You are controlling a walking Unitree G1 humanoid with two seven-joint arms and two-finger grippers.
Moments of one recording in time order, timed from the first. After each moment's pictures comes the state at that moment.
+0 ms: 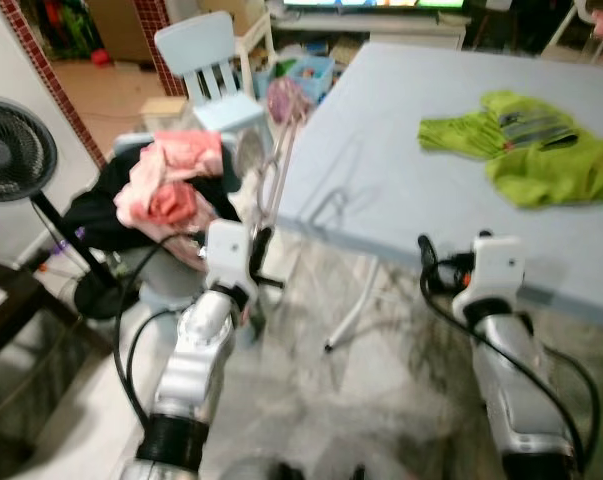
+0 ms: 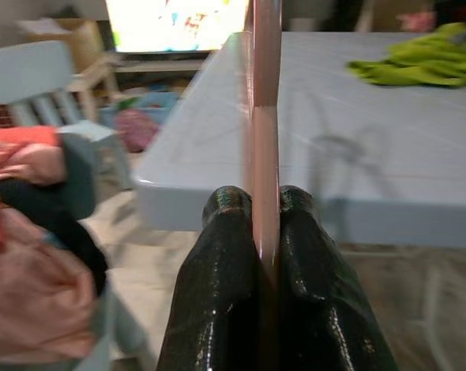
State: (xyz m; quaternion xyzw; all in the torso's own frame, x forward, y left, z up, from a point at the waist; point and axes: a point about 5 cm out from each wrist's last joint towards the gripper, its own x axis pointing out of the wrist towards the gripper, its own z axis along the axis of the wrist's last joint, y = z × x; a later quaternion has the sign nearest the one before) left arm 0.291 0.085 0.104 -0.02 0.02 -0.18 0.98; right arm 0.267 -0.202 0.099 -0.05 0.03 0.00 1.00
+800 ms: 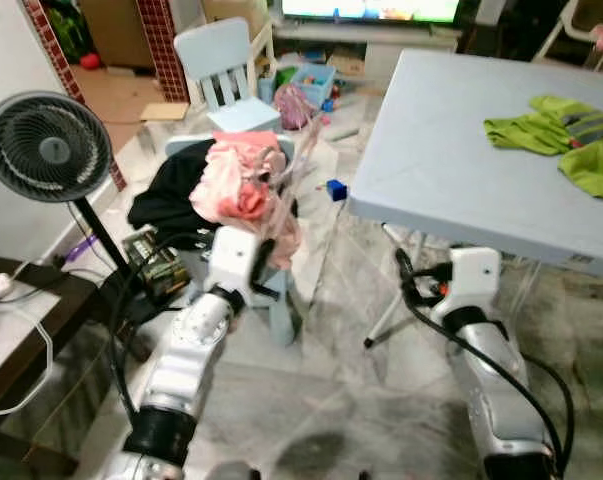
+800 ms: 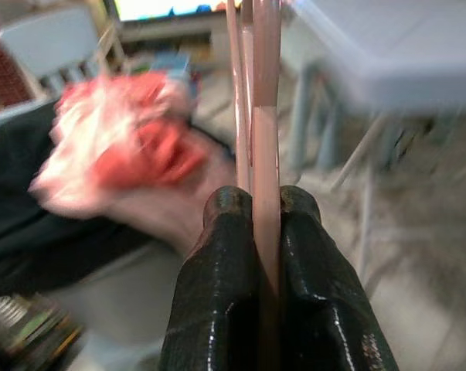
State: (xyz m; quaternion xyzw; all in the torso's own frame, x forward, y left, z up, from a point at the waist) left arm 0.302 0.109 0.084 0.05 0.08 -0.20 0.98; right arm 0.270 -0.184 0.100 -0.04 0.02 0.07 1.00
